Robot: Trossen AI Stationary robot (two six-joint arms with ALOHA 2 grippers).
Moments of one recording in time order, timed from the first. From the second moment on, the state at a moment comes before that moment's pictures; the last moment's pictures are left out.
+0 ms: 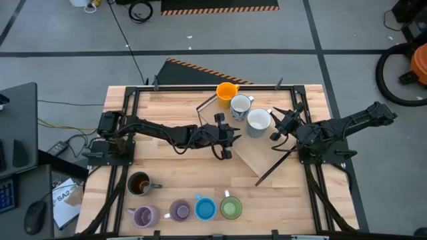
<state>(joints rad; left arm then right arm) -0.06 1.85 1.25 0.30 -0.40 0.28 0.29 0.63 0.47 -0.23 1.16 -0.19</state>
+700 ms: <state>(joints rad) -0.07 1.85 1.25 0.30 -0.40 0.28 0.19 0.63 0.47 -0.21 1.07 -0.13</state>
